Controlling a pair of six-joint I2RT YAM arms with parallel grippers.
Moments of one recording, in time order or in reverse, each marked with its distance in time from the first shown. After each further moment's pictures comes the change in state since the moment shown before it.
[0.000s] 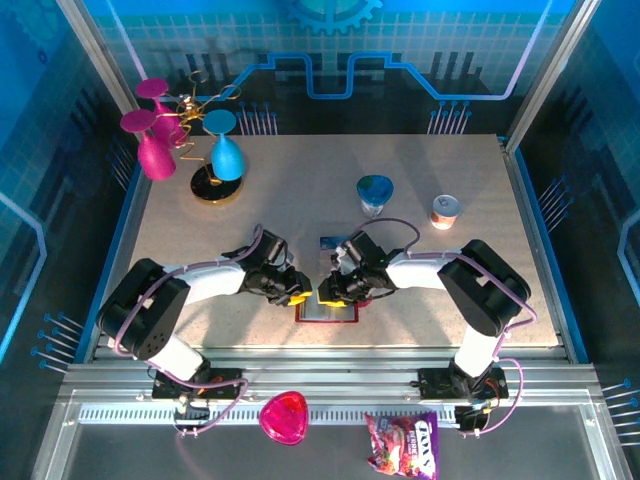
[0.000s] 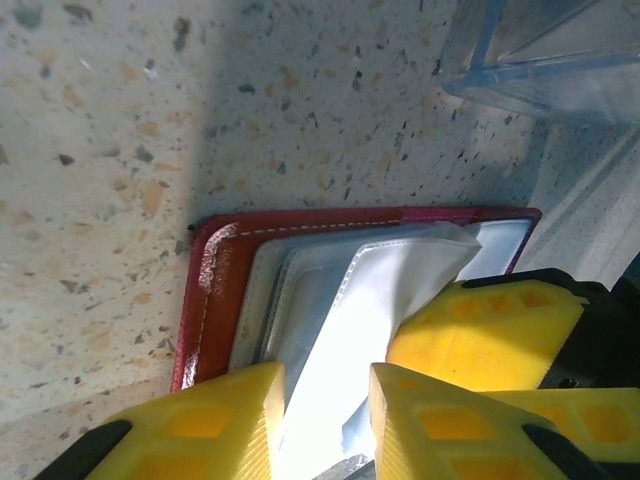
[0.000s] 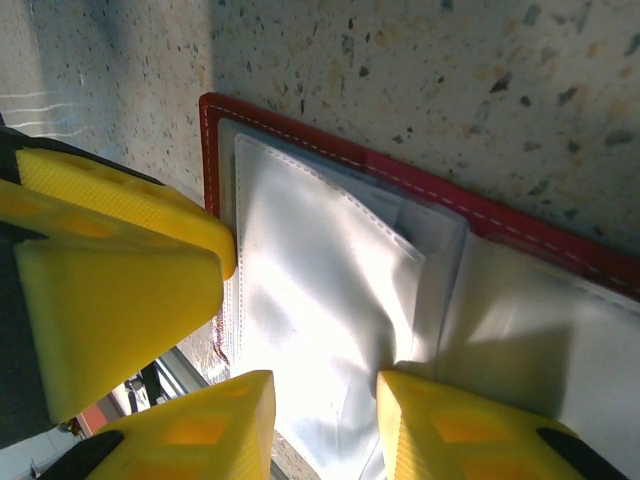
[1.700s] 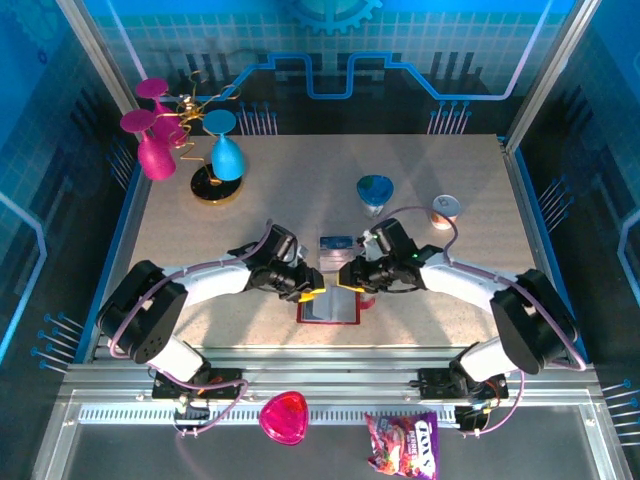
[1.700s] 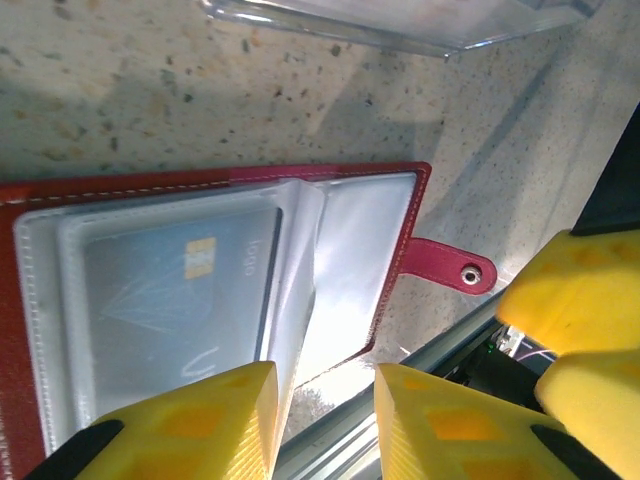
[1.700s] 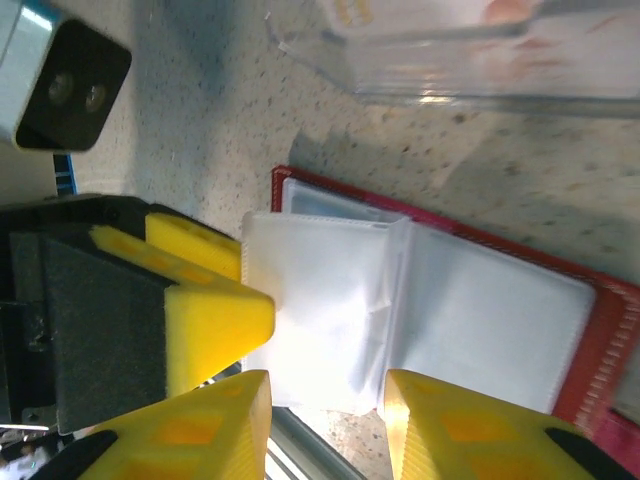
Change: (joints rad) left arm -0.074 -0.015 0.076 0.002 0.049 0.000; right arm -0.140 -0.316 -0.069 -0.151 0.055 -0.021
